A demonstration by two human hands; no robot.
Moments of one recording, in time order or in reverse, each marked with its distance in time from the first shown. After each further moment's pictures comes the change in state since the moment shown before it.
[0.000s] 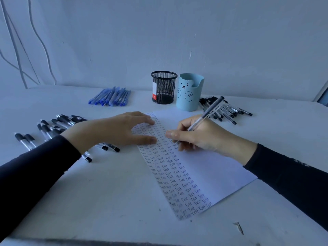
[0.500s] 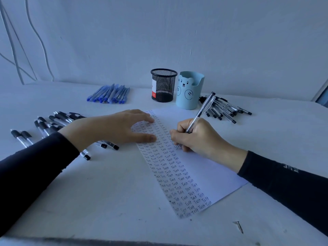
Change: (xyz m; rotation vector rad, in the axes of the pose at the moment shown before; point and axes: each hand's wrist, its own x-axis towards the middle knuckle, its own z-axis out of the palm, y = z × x) left_hand 0.002 -0.005 0.001 -0.001 -0.014 -0.004; right_hand -0.002 0.012 0.014 -0.042 0.158 -0.059
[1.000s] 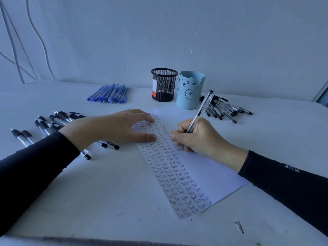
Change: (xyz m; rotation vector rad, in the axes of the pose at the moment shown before) left_hand -0.002 0.003 -0.001 -0.009 -0.005 -0.009; right_hand -0.001 -0.003 0.000 -0.002 -0.009 -0.002
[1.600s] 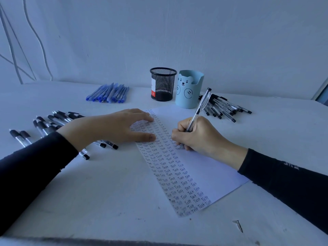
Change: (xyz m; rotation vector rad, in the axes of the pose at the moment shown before) left_hand 0.000 0.002 0.000 -0.006 -0.004 -0.002; right_hand 0.000 0.001 -0.002 -0.019 0.001 -0.004
